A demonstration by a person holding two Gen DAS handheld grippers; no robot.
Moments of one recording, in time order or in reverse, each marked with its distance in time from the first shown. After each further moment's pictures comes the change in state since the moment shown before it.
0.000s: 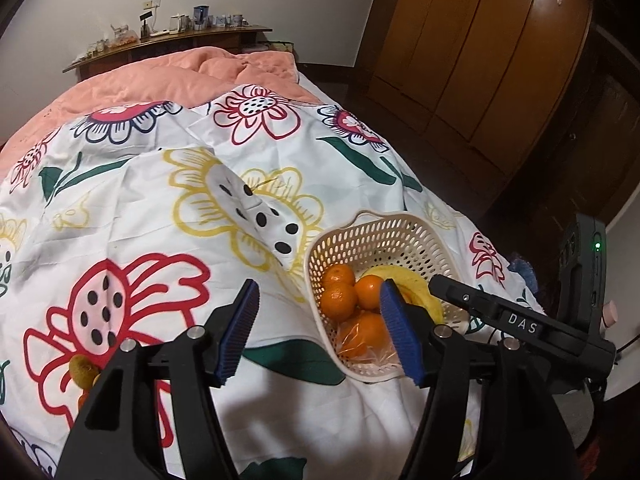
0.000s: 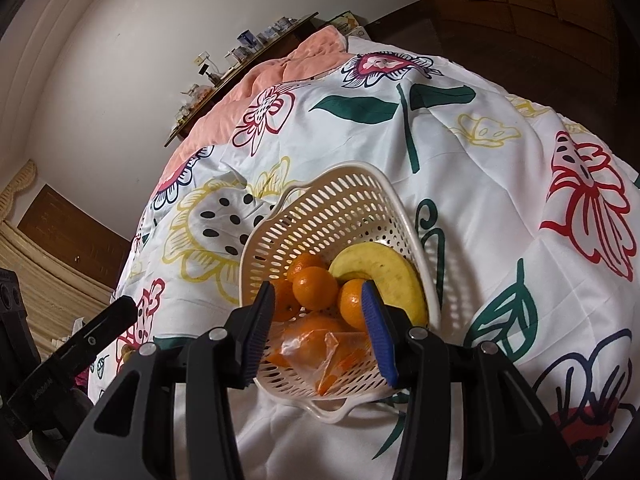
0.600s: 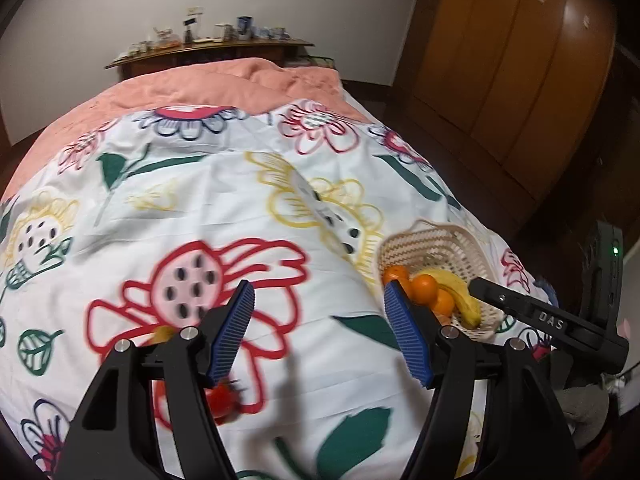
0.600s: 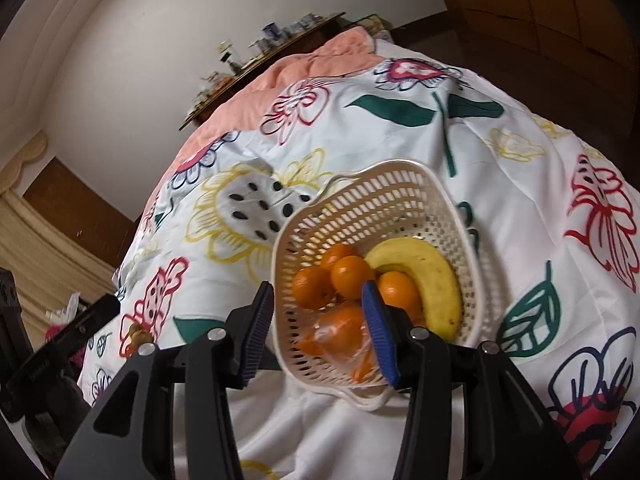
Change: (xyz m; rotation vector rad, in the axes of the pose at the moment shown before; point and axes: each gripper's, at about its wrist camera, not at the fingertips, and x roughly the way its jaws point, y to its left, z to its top) left arm -0.051 0.056 -0.019 -0.084 -0.071 0.122; right arm -0.005 0.035 -0.011 -0.109 0.005 0.021
